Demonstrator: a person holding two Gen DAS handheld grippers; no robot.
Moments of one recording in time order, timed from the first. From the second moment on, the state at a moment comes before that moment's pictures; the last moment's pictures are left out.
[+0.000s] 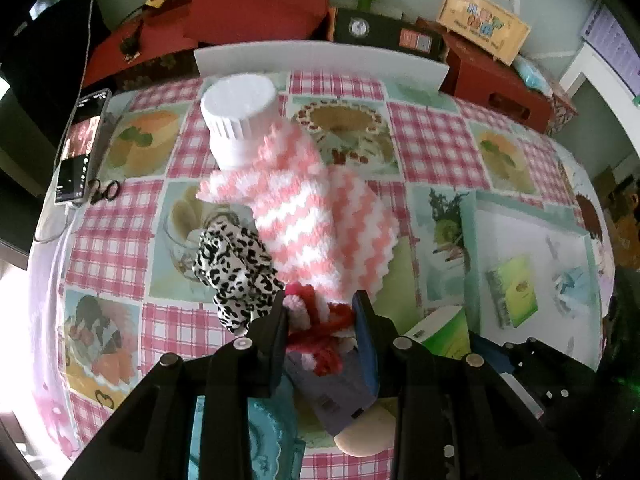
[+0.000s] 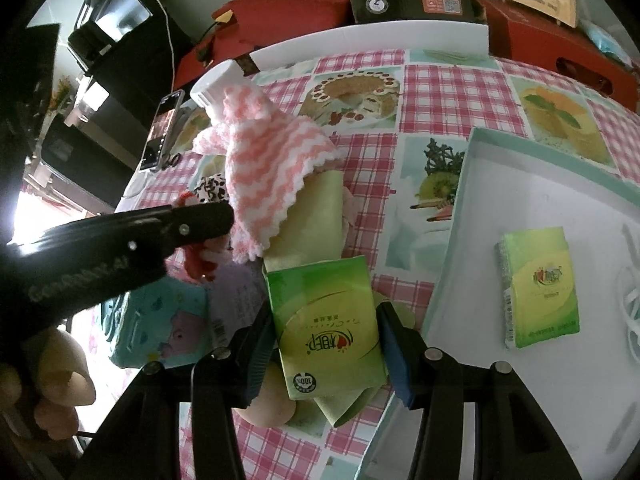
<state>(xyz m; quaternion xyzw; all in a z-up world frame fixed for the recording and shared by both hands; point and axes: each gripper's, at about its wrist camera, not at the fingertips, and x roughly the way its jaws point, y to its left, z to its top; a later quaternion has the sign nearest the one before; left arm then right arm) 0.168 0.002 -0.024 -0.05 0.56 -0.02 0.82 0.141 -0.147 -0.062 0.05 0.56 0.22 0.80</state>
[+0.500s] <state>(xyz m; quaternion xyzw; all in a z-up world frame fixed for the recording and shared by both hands) 0.145 -0.010 0.043 -0.06 0.47 -0.03 0.88 0.125 -0.187 0.005 0.10 0.46 0.19 0.86</state>
